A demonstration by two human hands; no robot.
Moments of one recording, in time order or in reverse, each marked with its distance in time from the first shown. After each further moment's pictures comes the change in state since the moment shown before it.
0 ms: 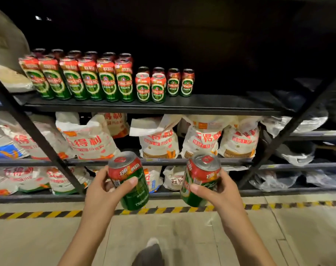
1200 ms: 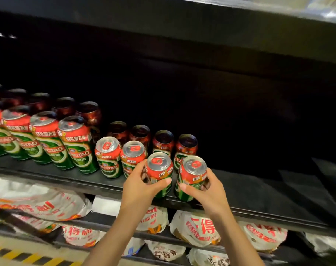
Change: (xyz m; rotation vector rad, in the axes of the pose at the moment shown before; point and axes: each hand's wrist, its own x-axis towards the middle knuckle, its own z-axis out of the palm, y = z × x) left_hand 0.357 0.029 0.224 0.094 0.033 -0.007; right_hand 0.426 -0.038 -0.045 -0.227 -0.160 -0.082
